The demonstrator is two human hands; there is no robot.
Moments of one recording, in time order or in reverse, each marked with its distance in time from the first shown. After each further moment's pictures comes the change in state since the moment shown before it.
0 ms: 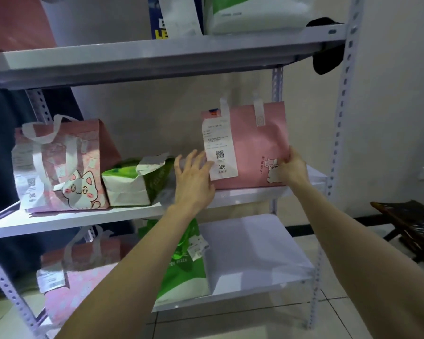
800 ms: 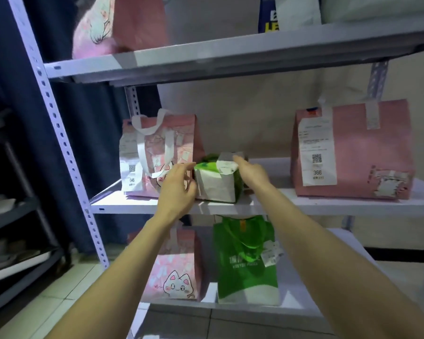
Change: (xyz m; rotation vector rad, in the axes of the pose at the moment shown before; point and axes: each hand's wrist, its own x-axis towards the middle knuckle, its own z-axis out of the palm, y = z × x) left_hand -0.092 -0.226 -0.069 -0.411 0.135 -0.323; right_hand -0.128 -0.174 0.244 0.134 -0.511 0.237
